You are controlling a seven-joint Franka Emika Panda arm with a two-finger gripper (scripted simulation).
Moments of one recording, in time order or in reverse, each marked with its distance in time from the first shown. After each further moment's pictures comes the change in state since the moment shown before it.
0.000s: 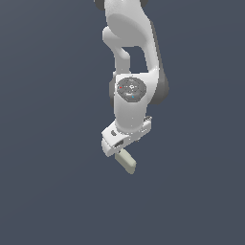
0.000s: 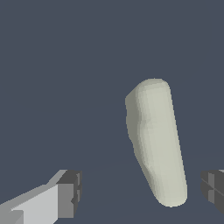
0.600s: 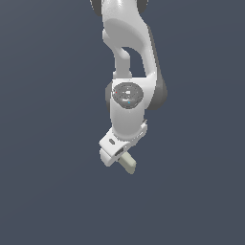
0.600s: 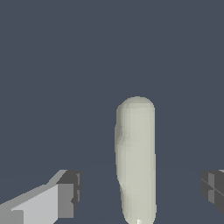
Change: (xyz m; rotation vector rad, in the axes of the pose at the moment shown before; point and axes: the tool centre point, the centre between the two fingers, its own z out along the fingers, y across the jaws) arm 0.016 0.021 0.001 -0.015 0.019 -0.167
